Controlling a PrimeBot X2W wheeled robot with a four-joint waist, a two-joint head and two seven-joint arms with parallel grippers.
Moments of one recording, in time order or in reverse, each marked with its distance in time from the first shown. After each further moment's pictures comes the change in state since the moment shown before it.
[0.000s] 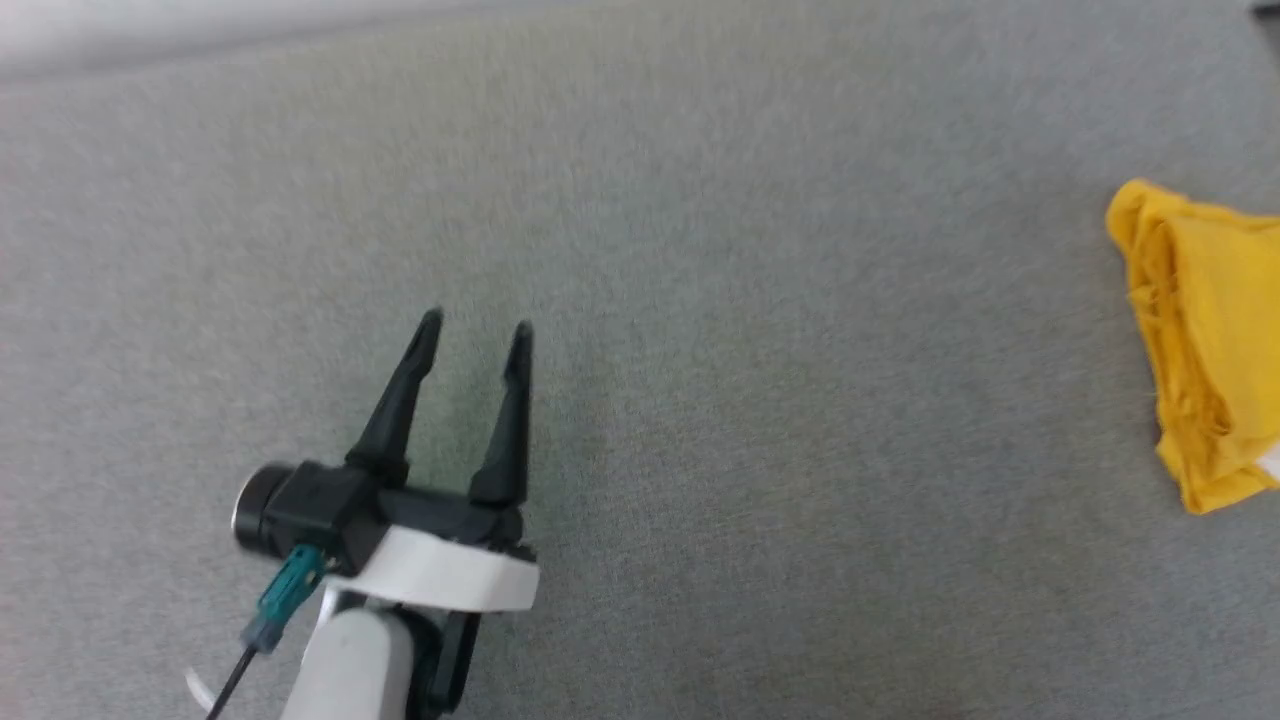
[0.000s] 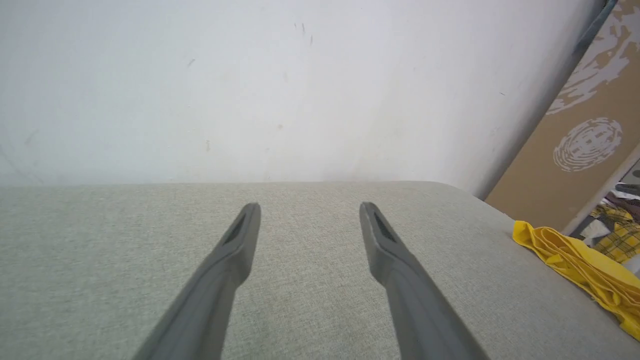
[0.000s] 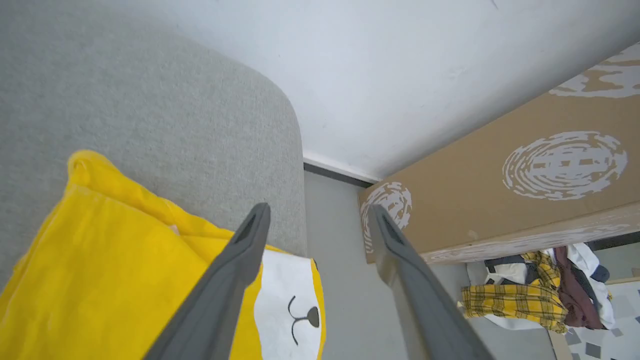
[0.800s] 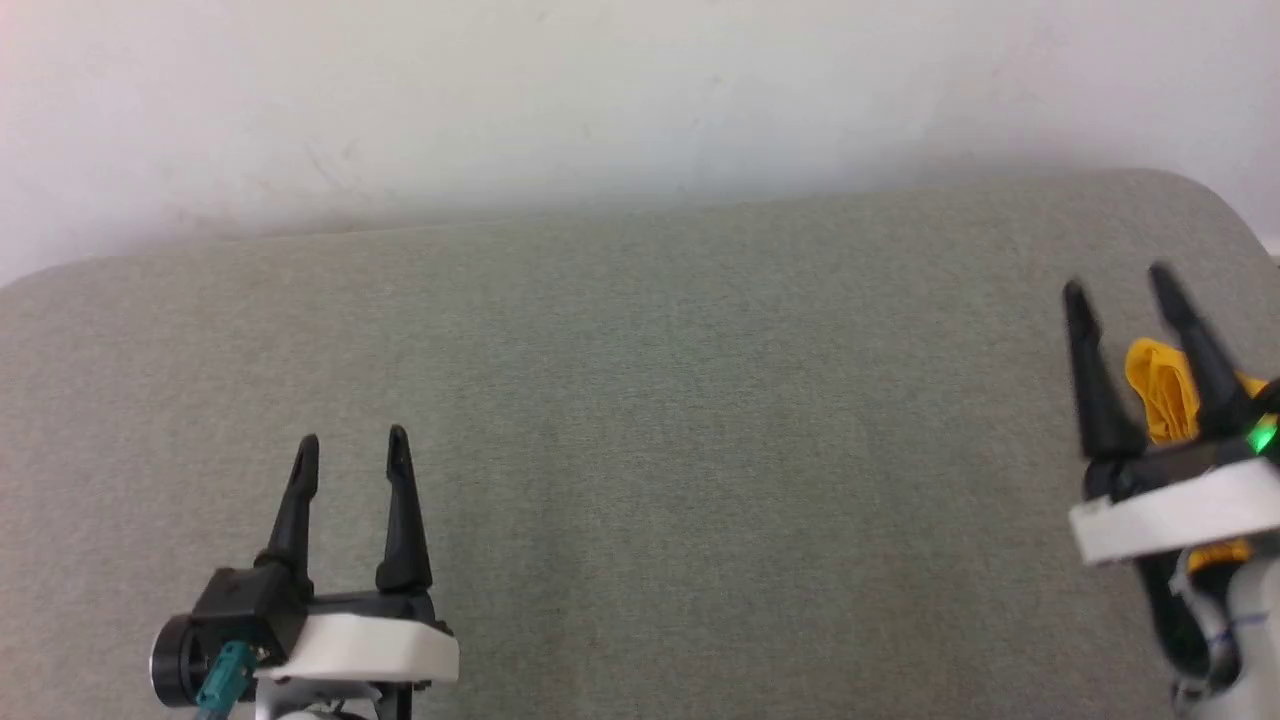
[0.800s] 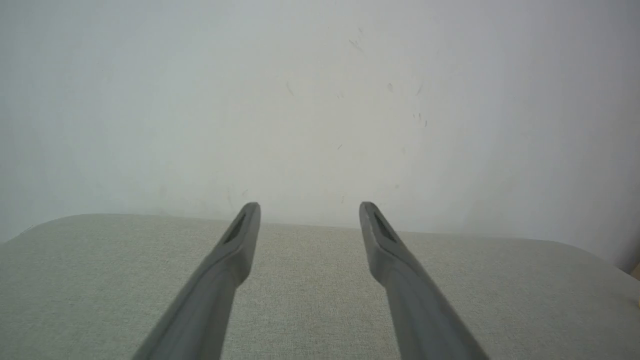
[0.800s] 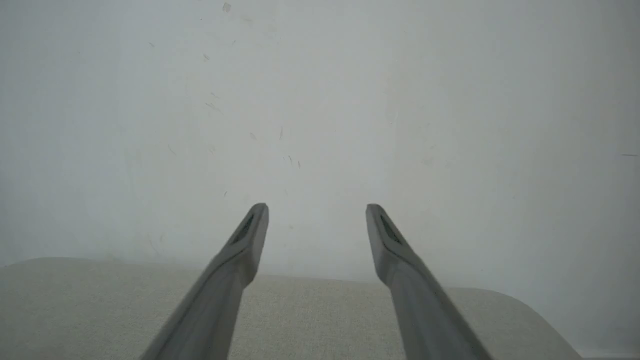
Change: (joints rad) left arm 0.180 0.000 0.131 -0.003 -0.001 0.141 0.000; right arm 0.538 0.547 -0.335 -0.687 -0.018 0.000 -0.145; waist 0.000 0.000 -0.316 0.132
